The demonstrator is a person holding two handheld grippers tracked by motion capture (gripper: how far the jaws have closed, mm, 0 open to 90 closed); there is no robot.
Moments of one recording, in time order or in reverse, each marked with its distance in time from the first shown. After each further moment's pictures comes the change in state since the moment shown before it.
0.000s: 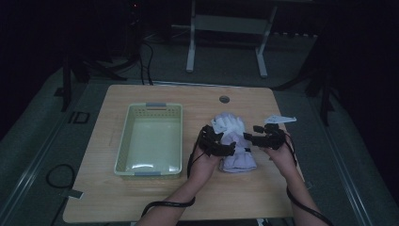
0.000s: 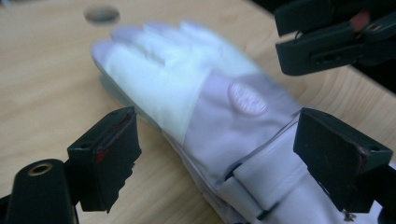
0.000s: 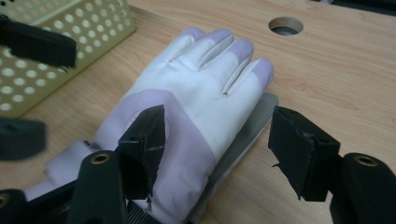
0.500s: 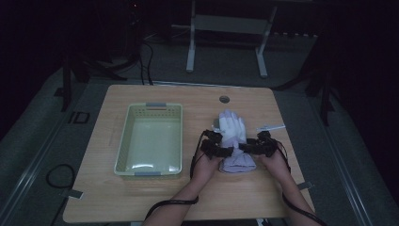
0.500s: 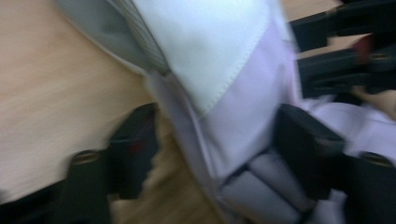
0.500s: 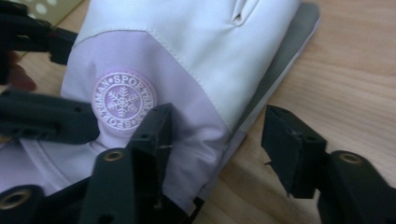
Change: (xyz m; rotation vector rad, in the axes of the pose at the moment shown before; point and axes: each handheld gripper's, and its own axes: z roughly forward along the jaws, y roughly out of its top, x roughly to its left) left arm 0.016 -0.021 0.041 0.120 -0.145 -0.155; right arm -0.011 -0.038 0.037 0.145 0.078 0.125
